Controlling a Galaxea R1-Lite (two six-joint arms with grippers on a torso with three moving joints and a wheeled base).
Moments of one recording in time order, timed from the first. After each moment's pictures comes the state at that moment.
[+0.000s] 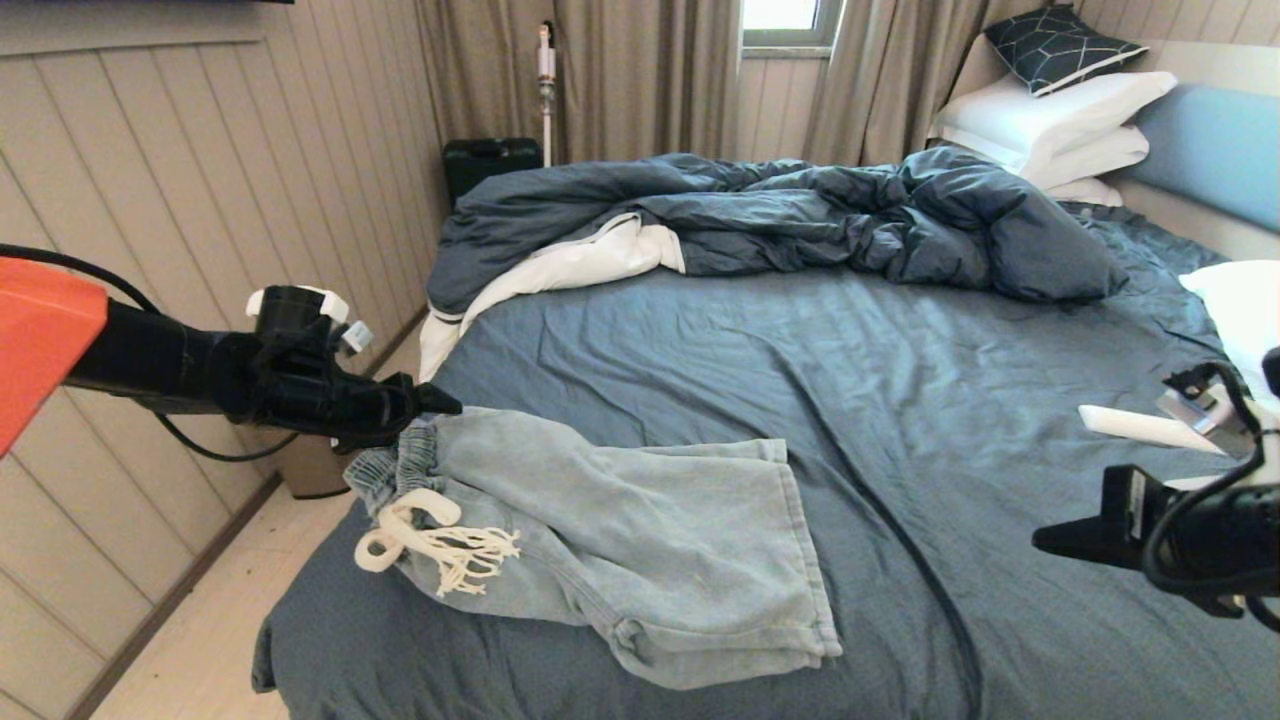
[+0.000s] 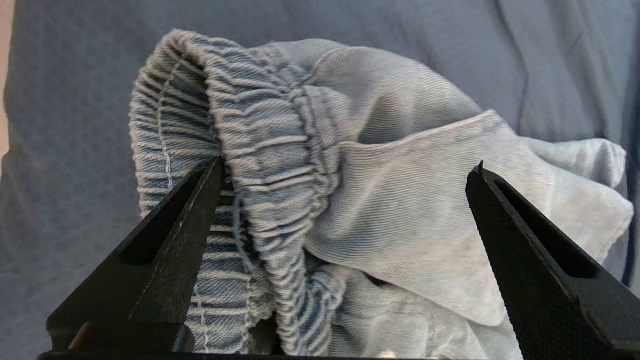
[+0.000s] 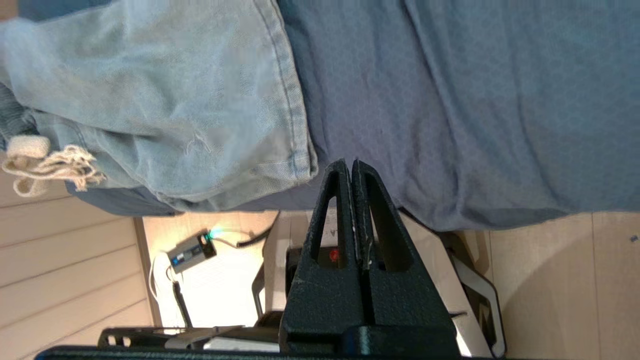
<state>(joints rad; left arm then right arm) -0.07 2.12 -1.39 0.04 -0.38 -0.38 -0.03 1.32 -0.84 0.31 0.28 0.48</state>
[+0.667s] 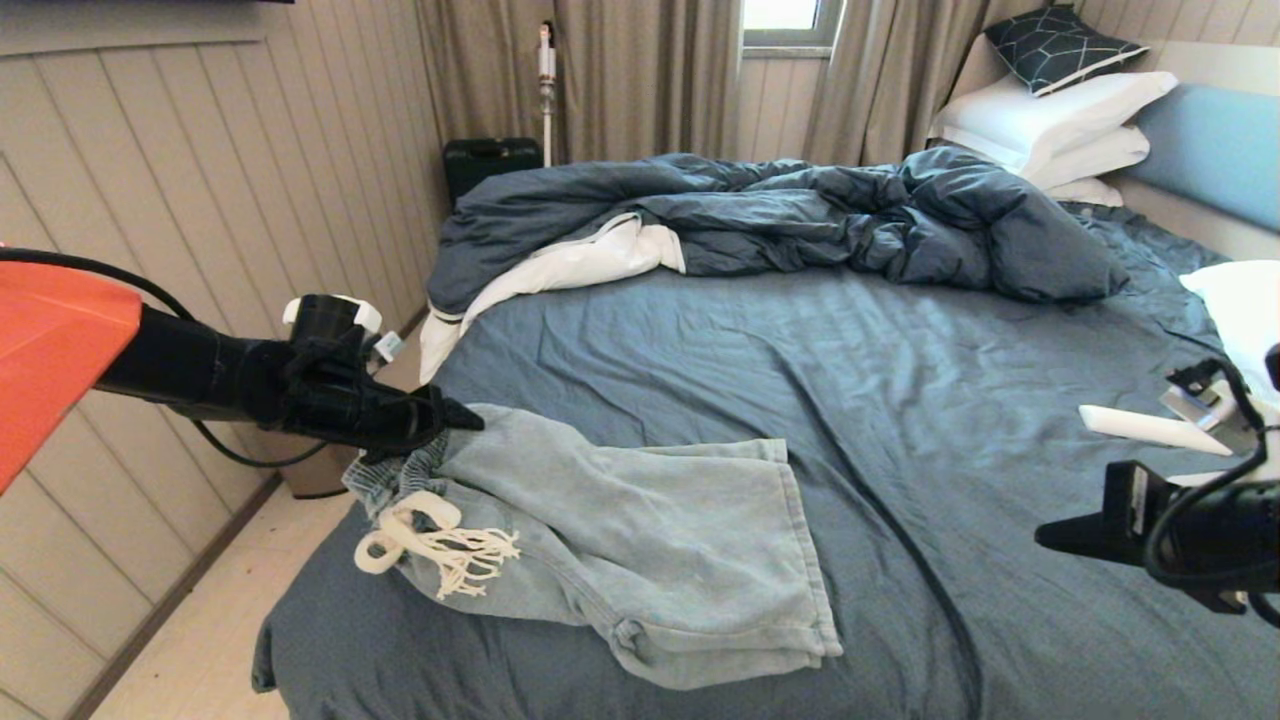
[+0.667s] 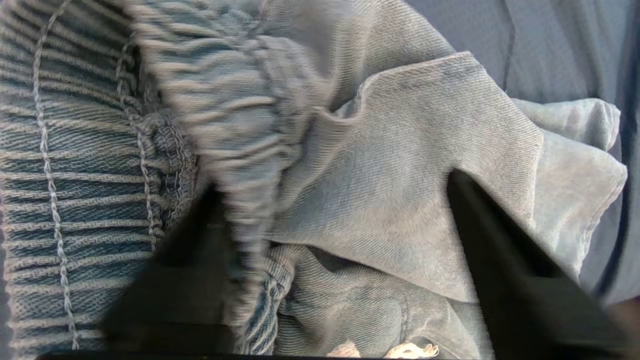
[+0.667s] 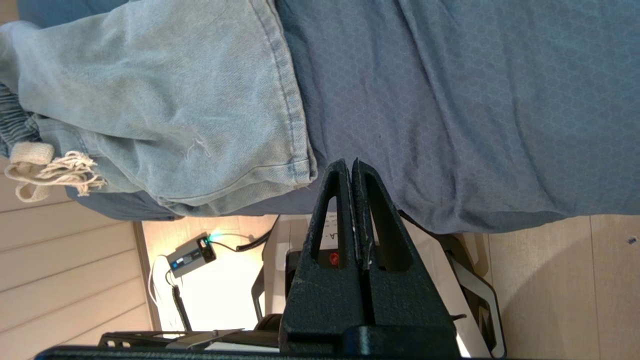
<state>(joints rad) -0.14 2.12 -1.37 0.05 -0.39 -0.39 -0.03 1.32 -0.85 0.31 0.27 0.48</state>
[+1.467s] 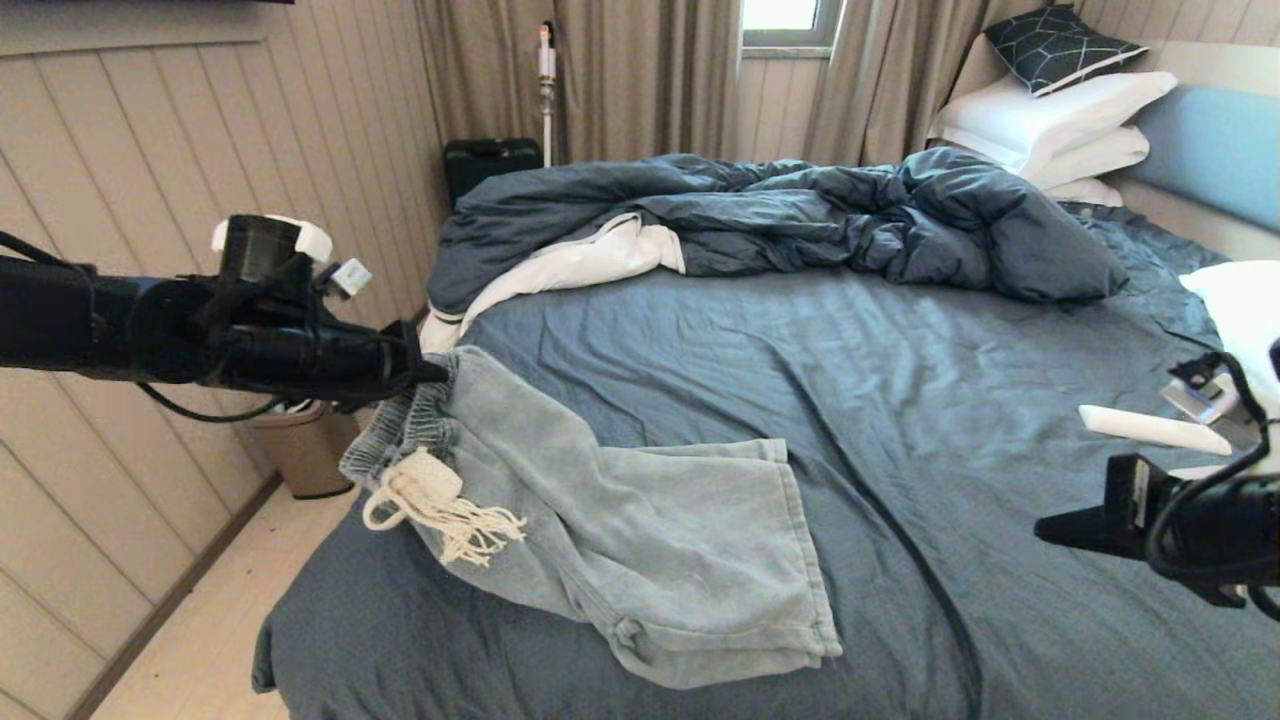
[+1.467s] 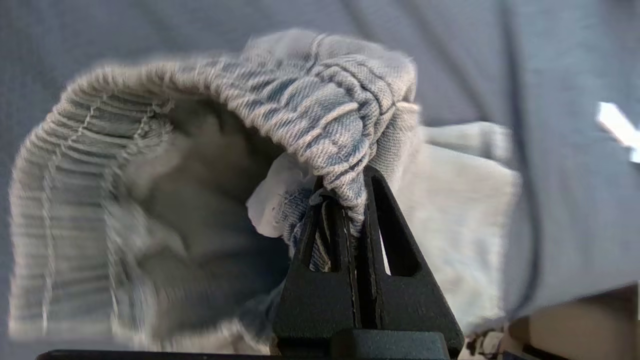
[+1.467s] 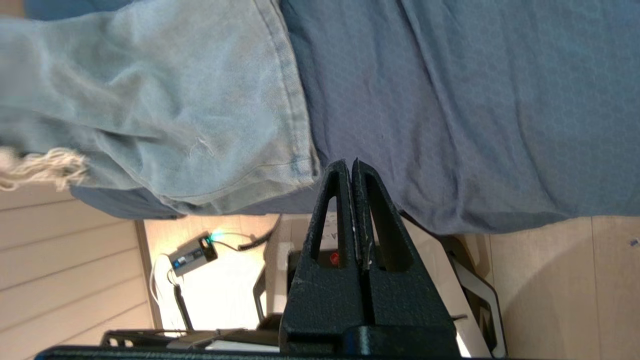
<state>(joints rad) -0.16 1.91 -1.36 0.06 -0.38 -0.42 -0.03 1.32 -0.87 0.31 0.28 0.48</state>
